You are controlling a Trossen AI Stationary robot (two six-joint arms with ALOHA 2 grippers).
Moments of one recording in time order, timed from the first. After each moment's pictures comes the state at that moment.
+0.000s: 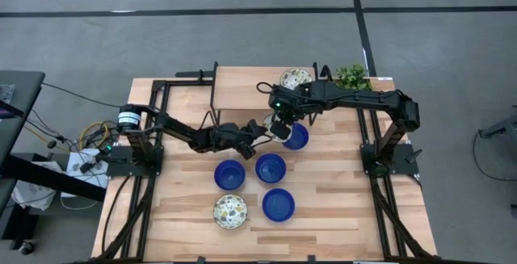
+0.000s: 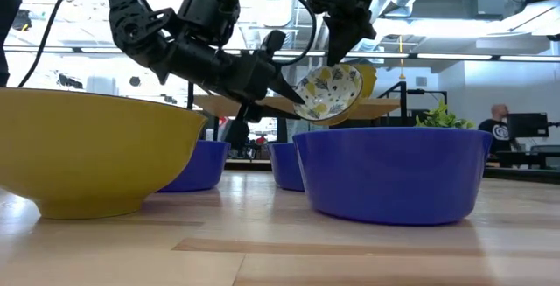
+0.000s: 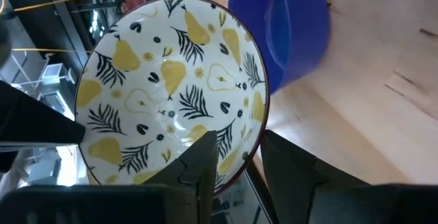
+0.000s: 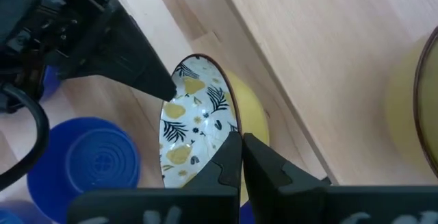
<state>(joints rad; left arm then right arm) 0.03 1.67 0.73 0.81 -0.33 1.65 -0.16 1.72 1.64 -1.10 0.18 0.26</state>
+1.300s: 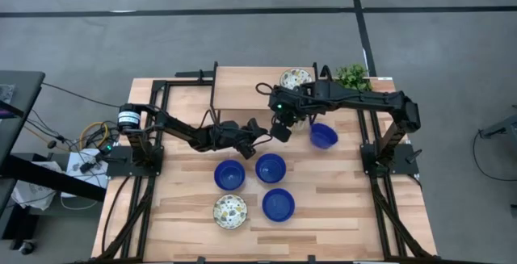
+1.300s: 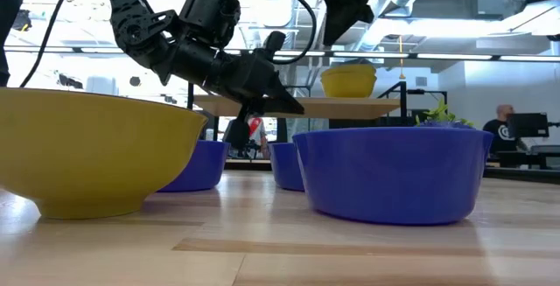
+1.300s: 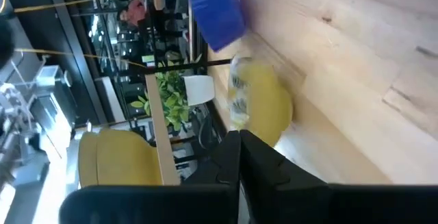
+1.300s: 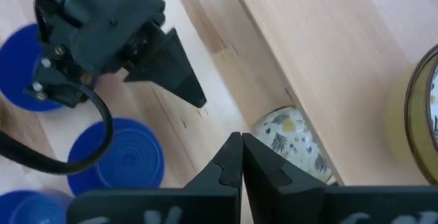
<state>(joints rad) 0.05 1.67 0.73 0.81 -0.27 1.60 -0.10 1.73 1.75 -1.16 0.18 0.26</state>
